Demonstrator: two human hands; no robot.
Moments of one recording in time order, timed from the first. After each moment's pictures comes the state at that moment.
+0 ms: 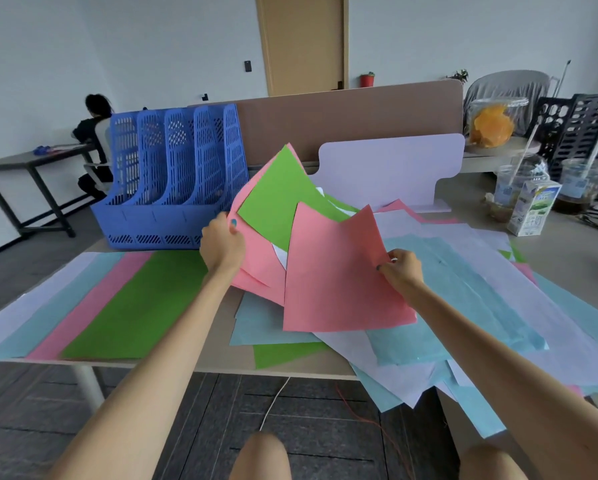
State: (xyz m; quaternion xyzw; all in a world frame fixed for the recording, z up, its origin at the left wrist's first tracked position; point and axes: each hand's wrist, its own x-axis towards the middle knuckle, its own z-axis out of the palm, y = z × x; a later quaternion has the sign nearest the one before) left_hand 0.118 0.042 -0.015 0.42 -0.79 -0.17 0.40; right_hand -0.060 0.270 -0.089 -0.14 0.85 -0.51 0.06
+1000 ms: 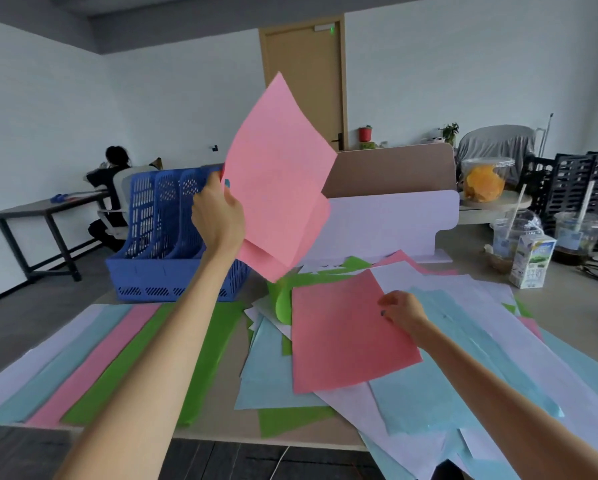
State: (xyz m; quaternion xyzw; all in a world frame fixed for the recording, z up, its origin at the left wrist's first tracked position) left_hand 0.105 0.047 0.122 0.33 -0.73 -0.09 0.60; right_hand -0.083 0.262 -0.069 -0.18 0.85 -0.49 0.11
